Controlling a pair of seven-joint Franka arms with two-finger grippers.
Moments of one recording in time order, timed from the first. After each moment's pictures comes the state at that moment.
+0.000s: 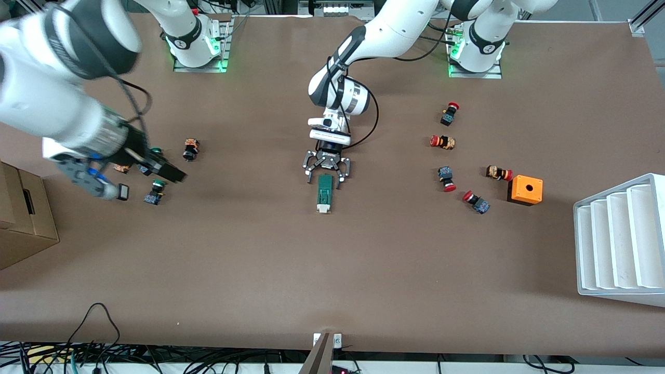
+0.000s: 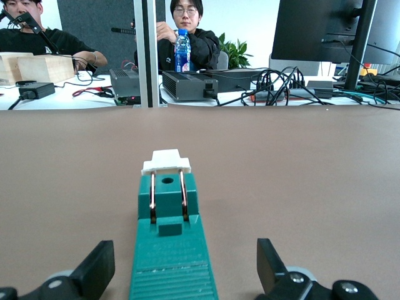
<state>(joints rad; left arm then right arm) -0.94 0.90 -0.06 -1.72 2.14 2.17 -2.71 0.13 0.20 0.04 -1.53 0.13 1.69 0.63</state>
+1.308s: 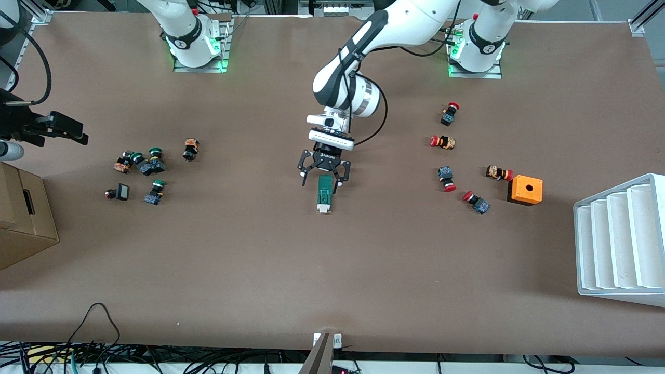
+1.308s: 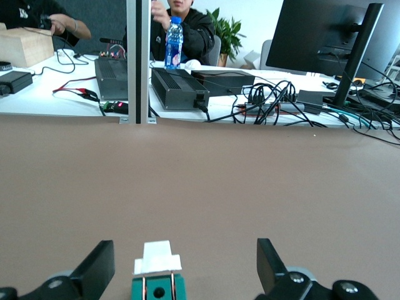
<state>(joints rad) -0.82 0.71 -0.06 -1.73 2.10 2.48 -2.63 -0.01 0.10 -0.04 -1.55 0.01 1.58 -0.12</state>
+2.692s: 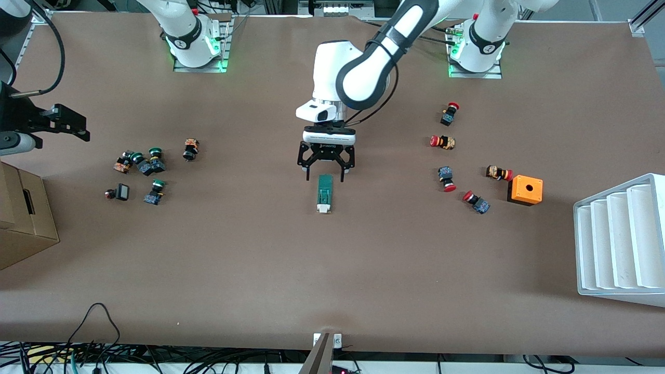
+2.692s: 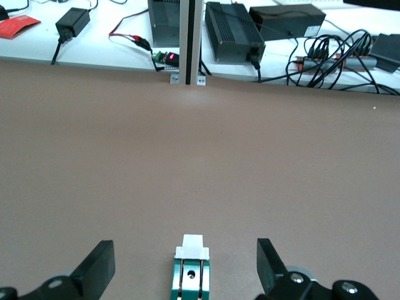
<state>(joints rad) -0.79 0.54 -0.06 -1.72 1.14 2.57 -1.81 0.03 0.09 -0.02 -1.52 -0.02 1.59 -0.19</state>
